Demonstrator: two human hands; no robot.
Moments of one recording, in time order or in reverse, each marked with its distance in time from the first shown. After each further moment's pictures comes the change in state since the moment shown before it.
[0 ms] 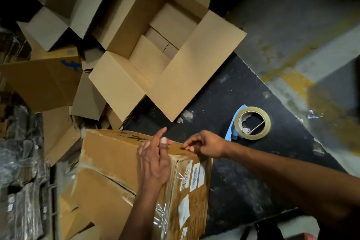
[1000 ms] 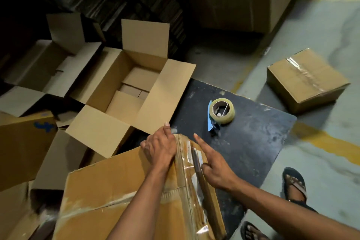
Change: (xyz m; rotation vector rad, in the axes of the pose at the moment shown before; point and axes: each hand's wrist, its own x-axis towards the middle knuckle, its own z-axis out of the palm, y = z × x) left_hand -0.011 0.003 -0.007 0.020 0.012 0.201; right_hand -0.094 0.006 0.177 -0.171 0.922 -0.210
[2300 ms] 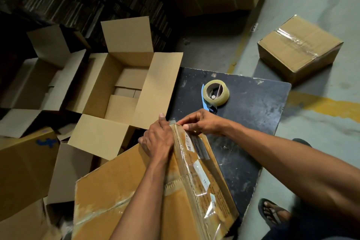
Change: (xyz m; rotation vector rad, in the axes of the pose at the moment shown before) left_hand -0.005 -0.003 -0.002 0.061 -0.002 0.056; right_hand 0.078 0.009 -0.030 0.466 -0.276 0.148
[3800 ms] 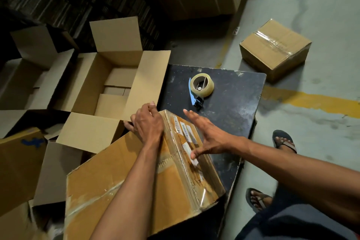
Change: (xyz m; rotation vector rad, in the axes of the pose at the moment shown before) left_hand -0.007 -0.013 0.002 -0.156 0.185 0.137; right_hand -0.096 0.037 0.039 -0.654 0.111 -0.213
